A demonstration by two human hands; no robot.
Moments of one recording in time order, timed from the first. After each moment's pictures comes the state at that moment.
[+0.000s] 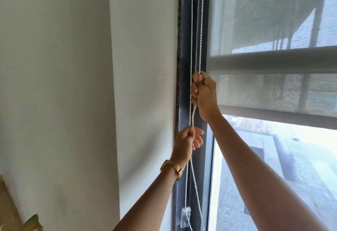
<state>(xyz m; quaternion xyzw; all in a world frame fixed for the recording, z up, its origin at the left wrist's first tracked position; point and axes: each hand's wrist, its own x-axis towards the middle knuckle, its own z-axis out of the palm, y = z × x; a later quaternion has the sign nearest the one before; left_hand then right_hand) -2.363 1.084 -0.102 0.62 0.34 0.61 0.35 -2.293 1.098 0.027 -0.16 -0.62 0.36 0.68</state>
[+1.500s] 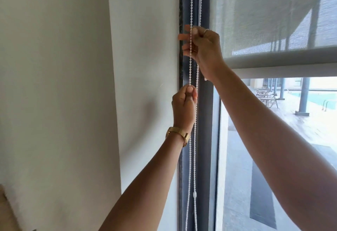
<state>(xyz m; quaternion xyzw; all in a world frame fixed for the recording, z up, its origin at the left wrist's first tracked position) -2.369 1.100 0.011 0.58 0.22 0.74 0.25 -2.314 1.087 0.141 -0.10 -0.63 0.34 0.69</state>
